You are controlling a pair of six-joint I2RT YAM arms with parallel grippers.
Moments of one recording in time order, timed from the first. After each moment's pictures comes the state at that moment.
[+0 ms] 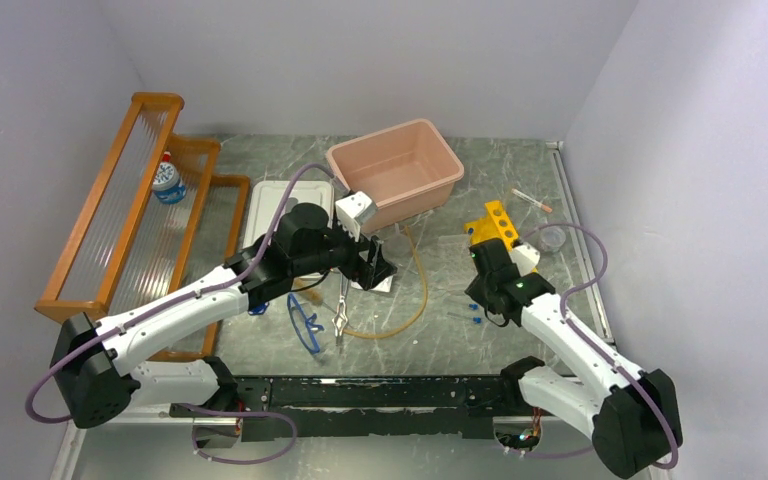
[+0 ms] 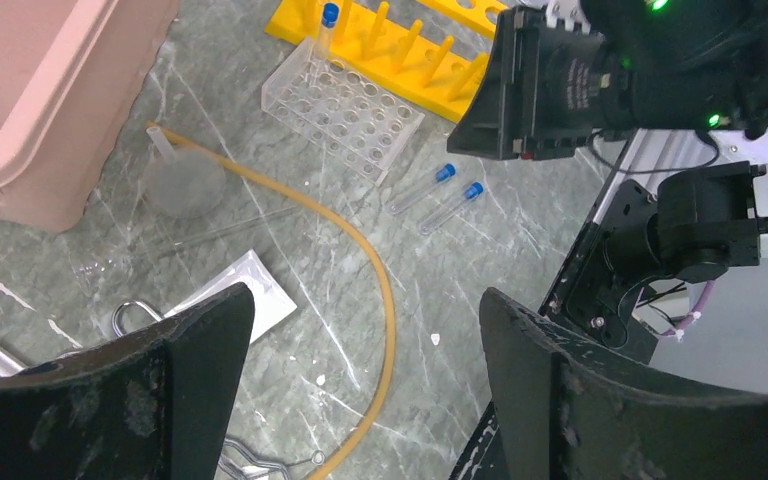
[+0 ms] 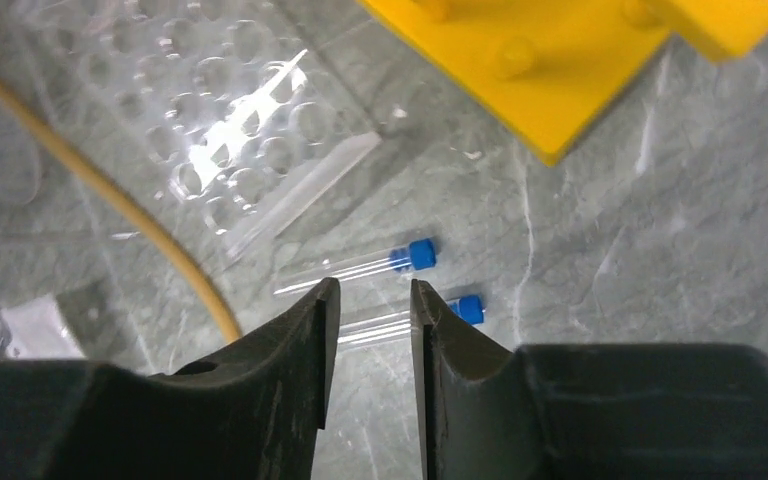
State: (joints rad) left arm -0.89 1.20 0.95 -0.10 0.17 -0.25; right arm 0.41 0.98 0.61 -0.68 0.36 0.95
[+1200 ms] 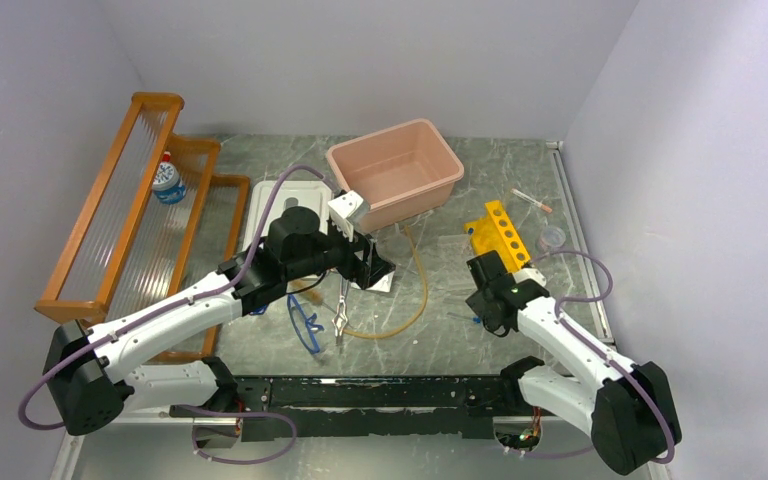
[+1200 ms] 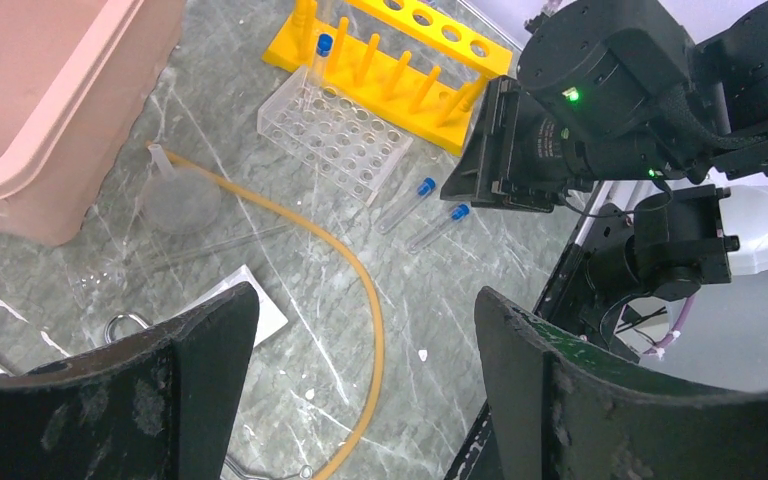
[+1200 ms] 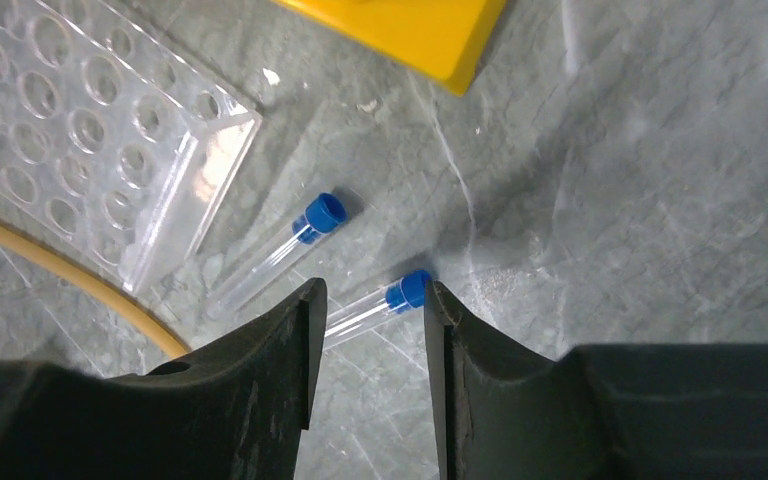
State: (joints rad) left arm -0.89 1.15 0.91 -0.04 0.16 -0.28; right arm 0.43 1.00 0.51 -0.73 0.39 1.24
